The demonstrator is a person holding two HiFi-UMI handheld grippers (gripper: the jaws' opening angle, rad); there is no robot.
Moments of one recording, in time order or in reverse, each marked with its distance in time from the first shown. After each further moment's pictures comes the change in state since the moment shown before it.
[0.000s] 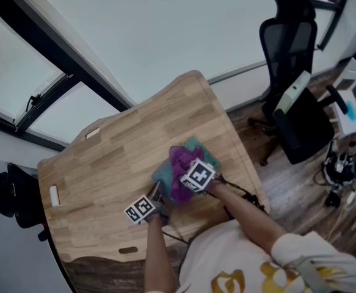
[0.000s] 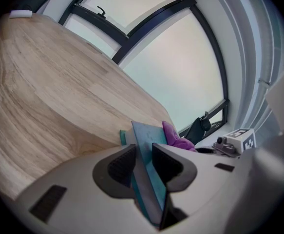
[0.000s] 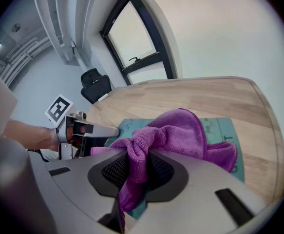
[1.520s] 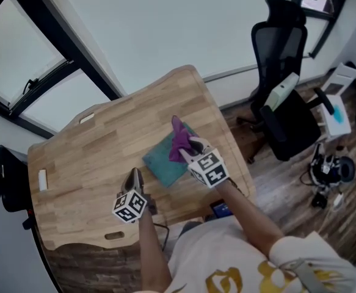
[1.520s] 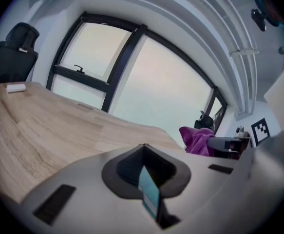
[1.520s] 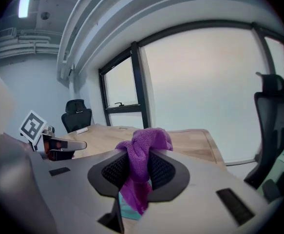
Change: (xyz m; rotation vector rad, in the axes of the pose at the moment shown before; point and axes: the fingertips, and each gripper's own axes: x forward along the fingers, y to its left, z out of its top) left arm -0.088 -0.045 0.044 0.386 -0.323 0.156; right arm -0.126 -0.009 0.040 -0.022 -0.541 -0.349
